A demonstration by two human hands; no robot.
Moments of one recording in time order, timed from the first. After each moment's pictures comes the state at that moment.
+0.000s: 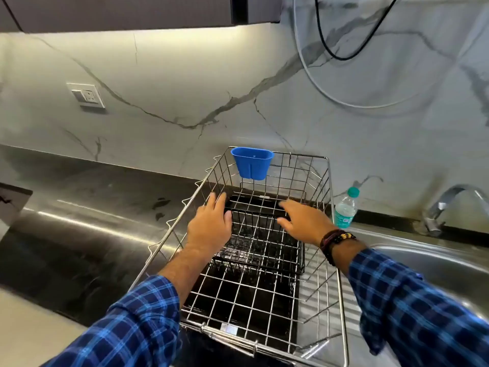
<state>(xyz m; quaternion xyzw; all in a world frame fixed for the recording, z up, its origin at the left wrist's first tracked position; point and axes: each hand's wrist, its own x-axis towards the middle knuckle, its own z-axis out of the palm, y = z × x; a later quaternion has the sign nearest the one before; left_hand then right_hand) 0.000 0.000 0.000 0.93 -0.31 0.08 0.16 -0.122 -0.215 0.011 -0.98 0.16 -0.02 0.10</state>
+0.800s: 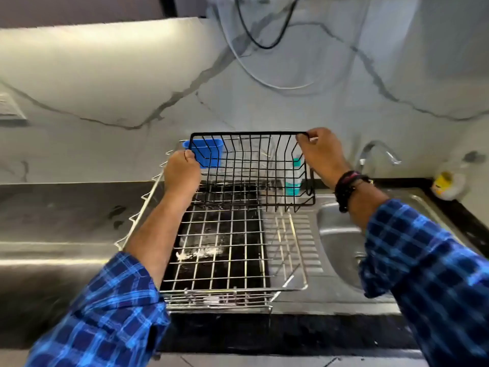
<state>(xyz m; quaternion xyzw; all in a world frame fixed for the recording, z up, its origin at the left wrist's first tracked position) -0.017 -0.036 0.092 0.83 -0.22 0.02 0.51 -0.224 -0.233 0.116 -0.76 0.38 -0.39 0.34</state>
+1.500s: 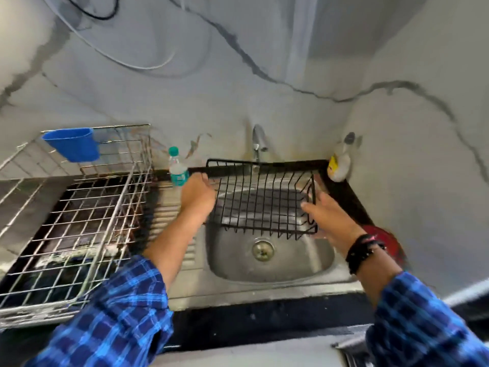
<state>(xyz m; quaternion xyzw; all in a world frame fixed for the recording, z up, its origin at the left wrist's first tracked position) -0.319 -0.287 0.005 0.87 -0.28 -0.06 0.41 -0.574 -0.411 -0.017 -0.62 0.46 -0.24 0.59</state>
